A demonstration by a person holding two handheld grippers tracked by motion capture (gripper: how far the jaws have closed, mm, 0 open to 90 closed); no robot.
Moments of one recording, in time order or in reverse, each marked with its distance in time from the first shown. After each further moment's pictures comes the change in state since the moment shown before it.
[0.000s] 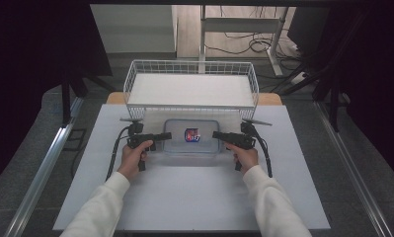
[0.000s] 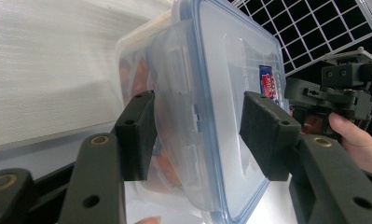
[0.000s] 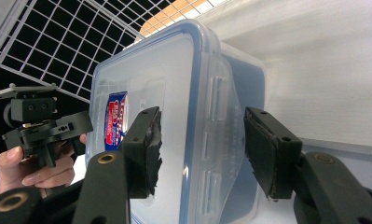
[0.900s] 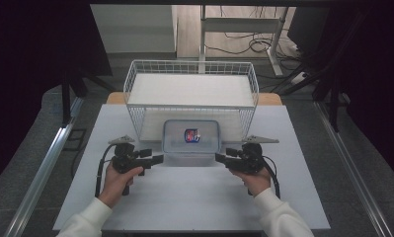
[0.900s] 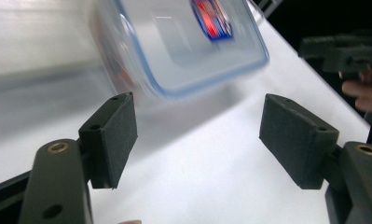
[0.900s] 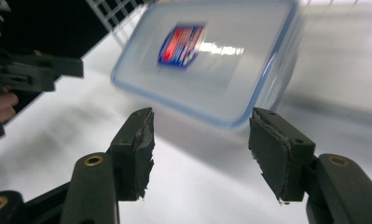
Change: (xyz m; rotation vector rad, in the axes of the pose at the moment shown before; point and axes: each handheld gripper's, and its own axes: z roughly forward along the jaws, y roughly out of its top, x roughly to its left) left arm -0.063 -0.070 -0.064 0.036 0.139 0.342; right arm 0.058 -0.065 -0.061 0.010 -0.113 -0.473
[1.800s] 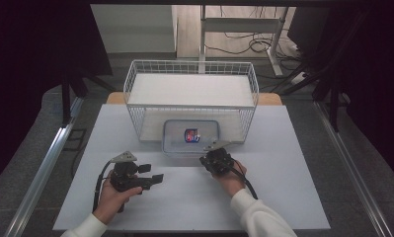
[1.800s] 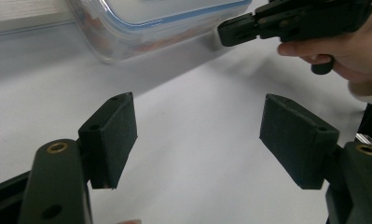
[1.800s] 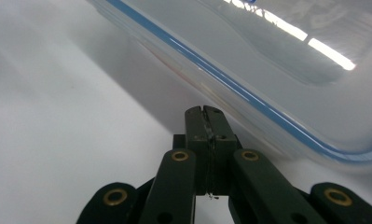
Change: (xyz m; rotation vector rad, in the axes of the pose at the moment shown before) left arm -0.017 -0.025 -0.009 0.075 0.021 0.087; right arm 0.030 -0.008 0.087 0.208 -0.145 -0.332
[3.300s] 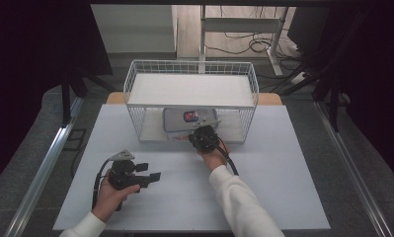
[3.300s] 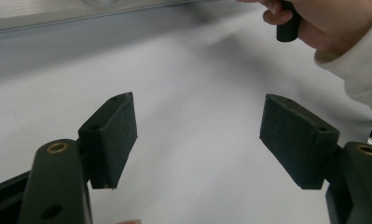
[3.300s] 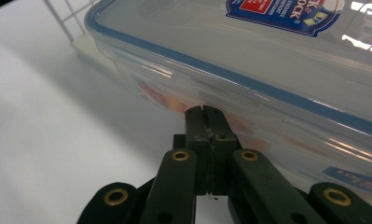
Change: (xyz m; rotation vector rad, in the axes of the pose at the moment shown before) left arm 0.010 -0.001 -0.001 0.007 0.020 -0.011; right arm -0.019 0.061 0.045 -0.102 -0.025 0.129
